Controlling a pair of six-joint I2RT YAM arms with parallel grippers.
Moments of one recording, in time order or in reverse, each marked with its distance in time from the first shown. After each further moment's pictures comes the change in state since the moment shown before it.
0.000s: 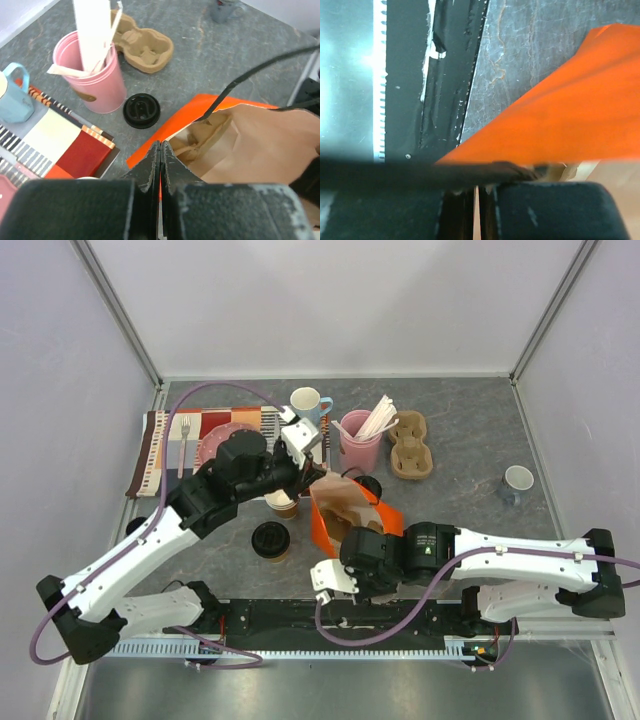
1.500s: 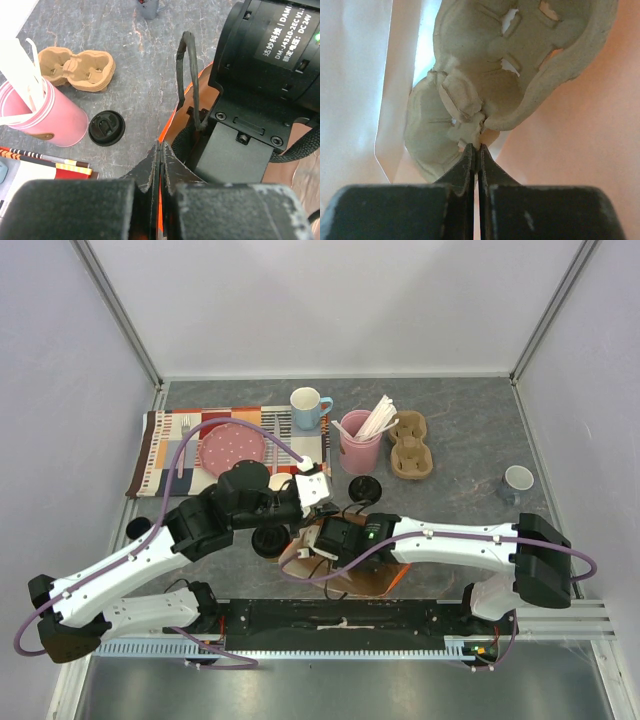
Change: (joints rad) left arm -0.205 -0.124 -0.126 0.038 0.131 0.225; right arm -0.146 0.274 -0.072 0.137 0.312 0.230
